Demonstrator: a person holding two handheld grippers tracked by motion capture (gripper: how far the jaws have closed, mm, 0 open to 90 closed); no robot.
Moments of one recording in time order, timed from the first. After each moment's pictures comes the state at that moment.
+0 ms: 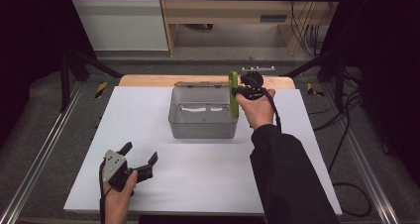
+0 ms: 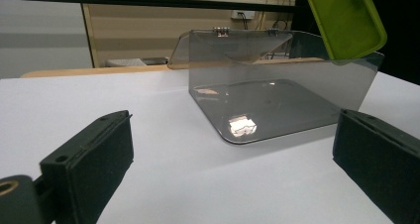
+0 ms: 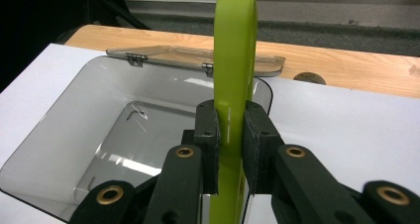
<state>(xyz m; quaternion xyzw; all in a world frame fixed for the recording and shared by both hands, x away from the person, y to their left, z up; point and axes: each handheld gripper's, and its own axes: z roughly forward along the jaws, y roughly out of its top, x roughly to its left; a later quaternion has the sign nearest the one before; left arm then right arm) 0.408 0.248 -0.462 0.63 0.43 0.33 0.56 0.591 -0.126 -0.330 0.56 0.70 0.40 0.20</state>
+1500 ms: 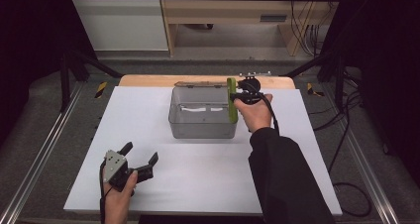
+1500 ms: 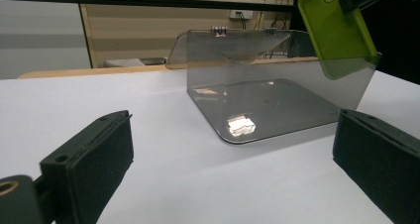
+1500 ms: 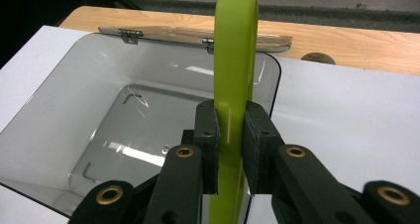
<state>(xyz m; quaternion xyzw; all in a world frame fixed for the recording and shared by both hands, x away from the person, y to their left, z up) 0.408 0.248 -0.461 0.63 0.42 0.33 0.56 0.592 -0.123 -0.349 0.56 0.71 0.39 0.18</state>
